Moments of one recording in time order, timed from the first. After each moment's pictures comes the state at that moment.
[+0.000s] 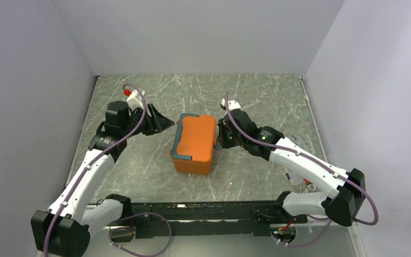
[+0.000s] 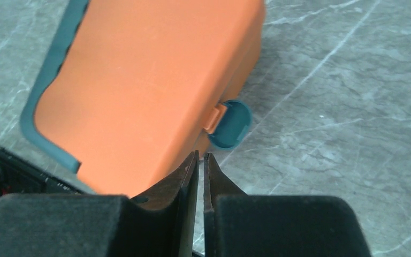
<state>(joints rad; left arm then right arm) -0.24 0.99 0.84 -0.26 0.51 -0.64 0.84 1.23 1.08 -0.59 0.20 0.48</state>
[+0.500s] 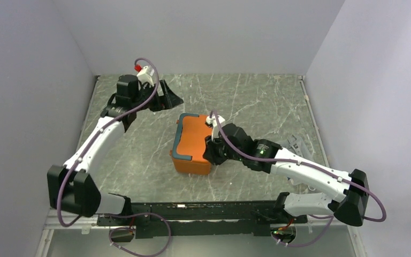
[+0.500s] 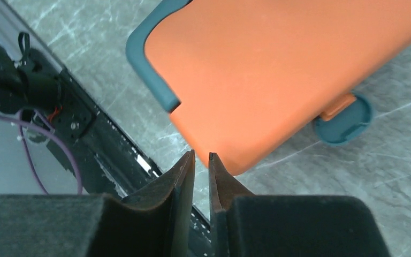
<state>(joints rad) -0.24 1.31 1.14 -0.22 0.50 -0.51 1.00 1.16 1.00 -0.46 0.03 0.40</state>
